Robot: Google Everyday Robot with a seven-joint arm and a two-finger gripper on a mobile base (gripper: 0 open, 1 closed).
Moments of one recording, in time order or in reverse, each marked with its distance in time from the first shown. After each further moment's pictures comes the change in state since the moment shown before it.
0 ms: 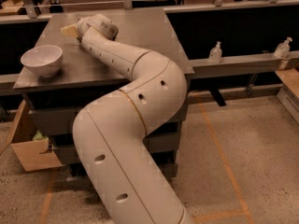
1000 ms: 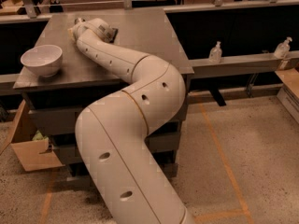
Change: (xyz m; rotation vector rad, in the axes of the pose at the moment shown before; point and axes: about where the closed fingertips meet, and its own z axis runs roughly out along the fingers) arm 0.019 0.028 0.007 -0.049 0.041 0.044
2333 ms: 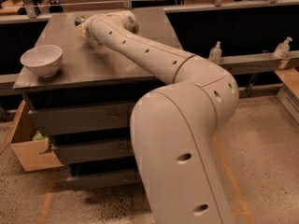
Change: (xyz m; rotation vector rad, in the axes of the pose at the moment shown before) arm -0.018 -0.018 -0.084 -0.128 0.031 -0.063
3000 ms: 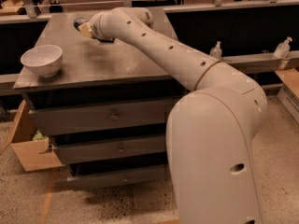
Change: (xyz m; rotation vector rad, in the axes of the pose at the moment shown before) arm -0.006 0.012 -0.050 -0.124 0.024 -0.040
